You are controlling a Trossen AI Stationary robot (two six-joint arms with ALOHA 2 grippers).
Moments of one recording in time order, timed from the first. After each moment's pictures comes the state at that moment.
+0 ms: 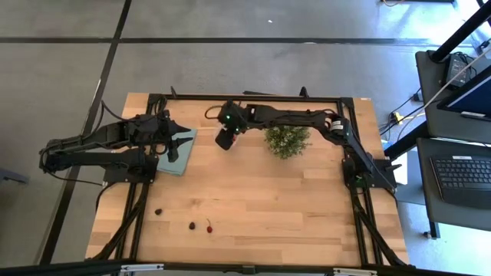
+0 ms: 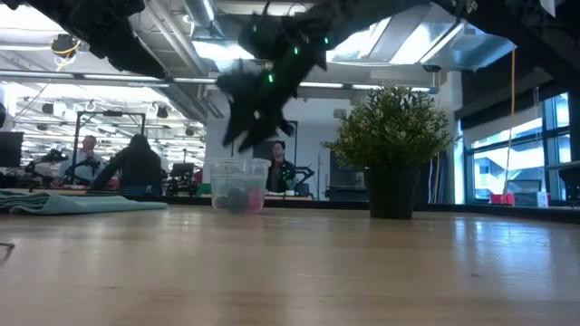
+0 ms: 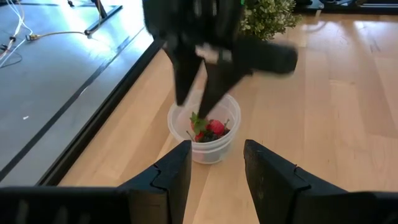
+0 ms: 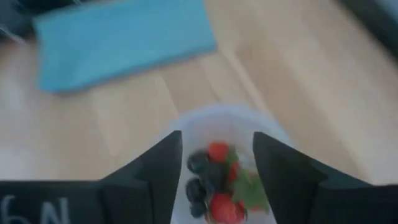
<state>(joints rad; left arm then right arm) 0.24 0.53 0.62 -0.59 -0.14 0.04 -0.22 2.23 1.93 -0.55 0.02 0.26</state>
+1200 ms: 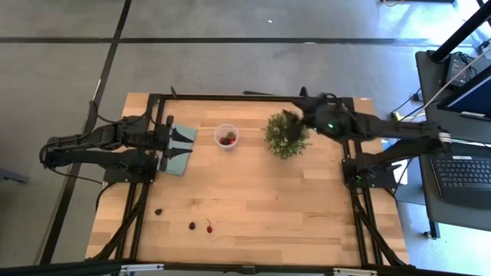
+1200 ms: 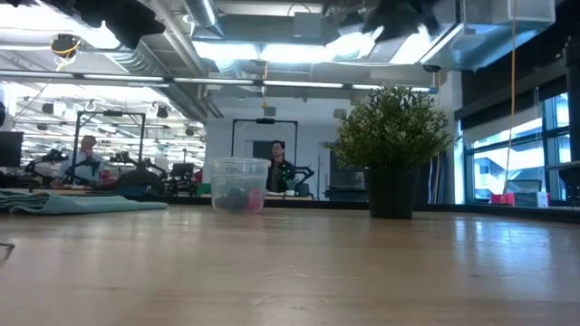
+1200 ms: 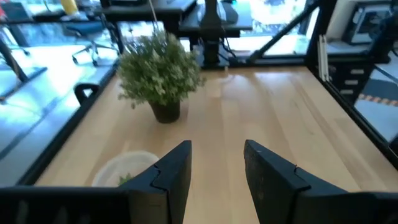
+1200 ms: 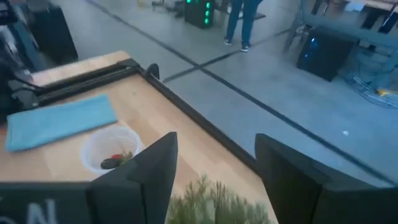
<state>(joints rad) 0.14 0.47 0.62 -0.45 0.09 0.06 -0.08 1.12 1.07 -0.38 0.63 0.21</state>
